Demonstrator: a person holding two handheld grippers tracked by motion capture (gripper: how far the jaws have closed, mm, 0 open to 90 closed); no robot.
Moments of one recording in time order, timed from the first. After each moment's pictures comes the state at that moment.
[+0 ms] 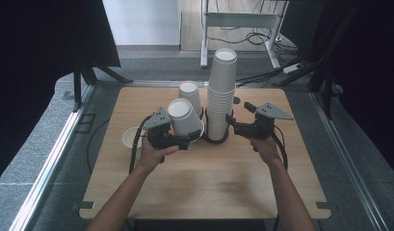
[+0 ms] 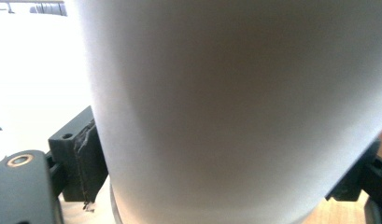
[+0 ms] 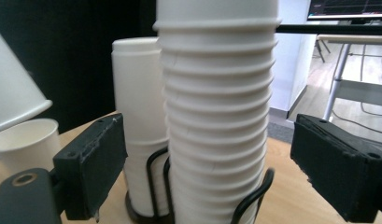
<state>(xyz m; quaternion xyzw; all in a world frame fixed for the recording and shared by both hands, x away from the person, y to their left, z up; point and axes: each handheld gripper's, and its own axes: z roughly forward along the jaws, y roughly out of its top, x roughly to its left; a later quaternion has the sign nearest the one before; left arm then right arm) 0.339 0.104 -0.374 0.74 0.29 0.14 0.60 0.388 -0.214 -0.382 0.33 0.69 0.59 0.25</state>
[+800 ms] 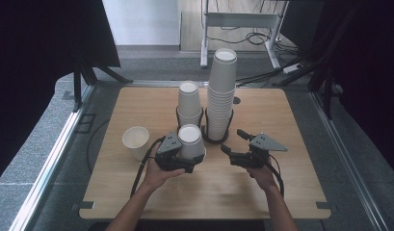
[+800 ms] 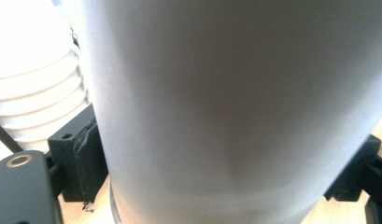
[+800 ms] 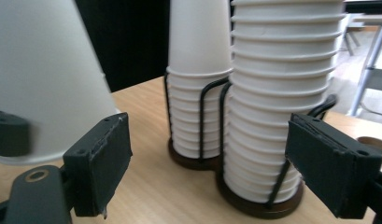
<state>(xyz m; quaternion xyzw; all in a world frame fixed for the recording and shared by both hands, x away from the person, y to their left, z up) 0.312 0.086 -0.431 0.78 0.29 0.14 0.53 0.331 -0.208 -0.440 0.31 0.70 0.60 0.23</state>
